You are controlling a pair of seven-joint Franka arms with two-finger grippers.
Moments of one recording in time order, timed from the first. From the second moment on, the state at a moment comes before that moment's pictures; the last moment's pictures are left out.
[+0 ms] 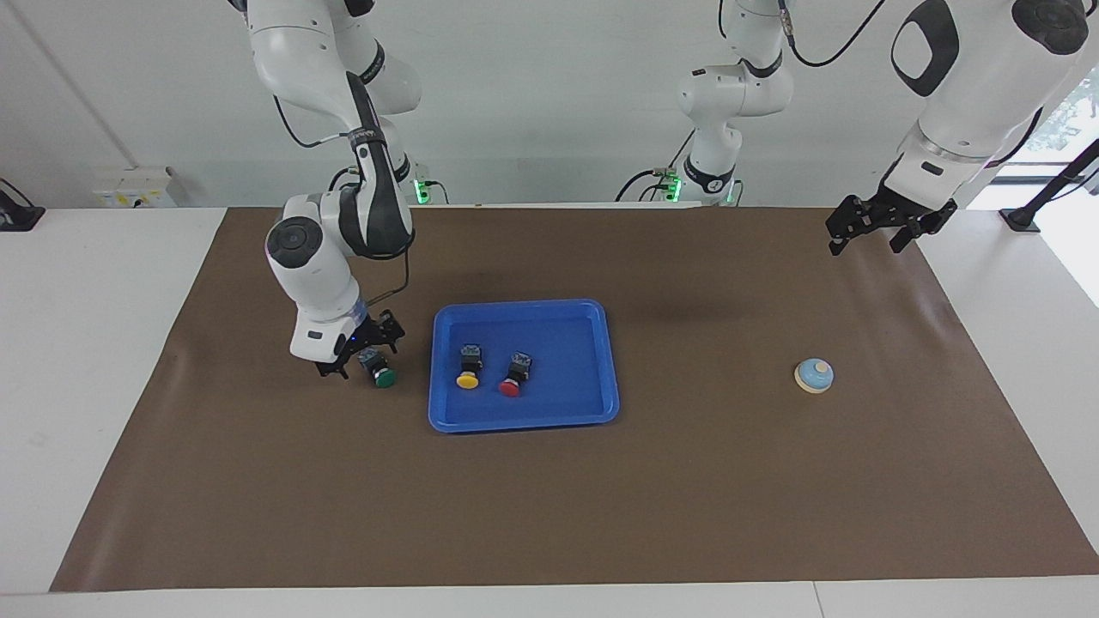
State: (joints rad) left arm -0.02 0.01 -0.02 -1.62 0.01 1.59 0.02; right arm 0.04 0.23 0.07 -2.08 -0.01 2.27 -0.43
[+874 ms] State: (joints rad) left arm -0.02 0.01 -0.02 -1.62 0.01 1.59 0.02; right arm 0.03 0.17 0.07 -2.27 -0.01 2.48 -0.44
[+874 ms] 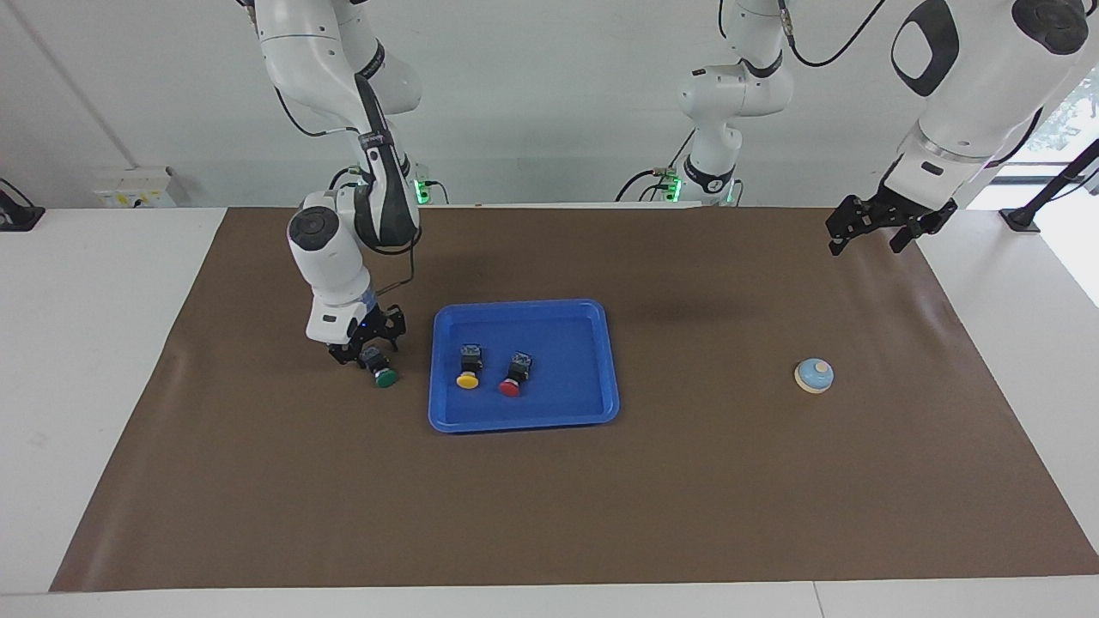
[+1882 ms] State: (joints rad) left arm -0.02 0.01 -0.02 -1.62 0.01 1.59 0.02; right arm 0.37 0.35 0.09 -1.64 0.00 1.97 0.51
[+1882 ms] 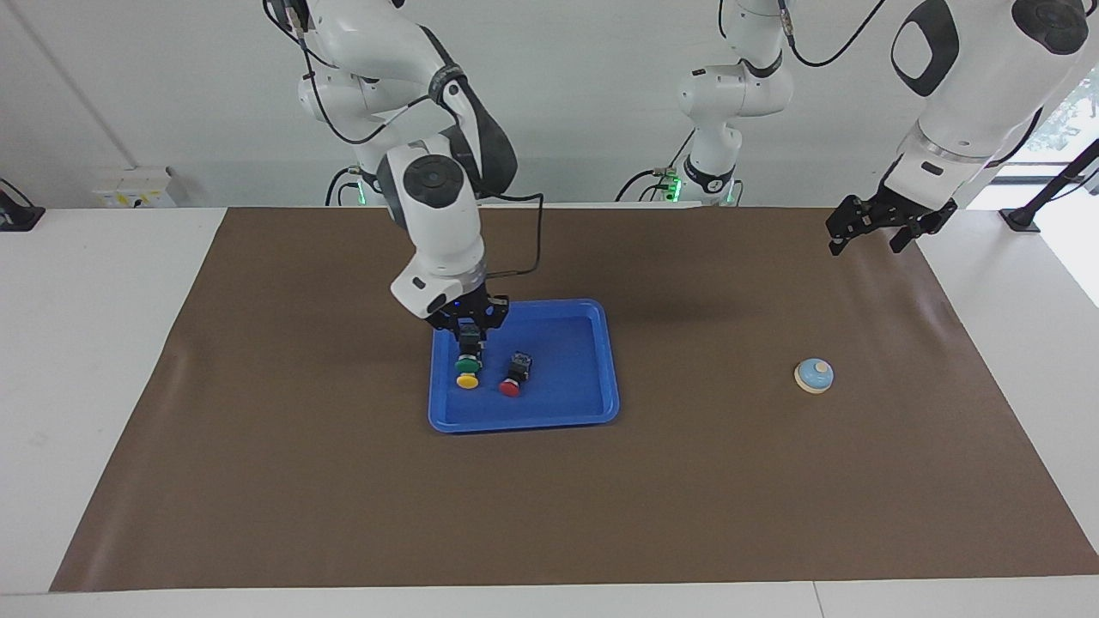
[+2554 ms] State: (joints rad) left arm -0.02 0.01 -0.02 -1.62 0.01 1.59 0.02; right arm 0.50 0.58 0.09 -1.51 0.05 2.12 0.70
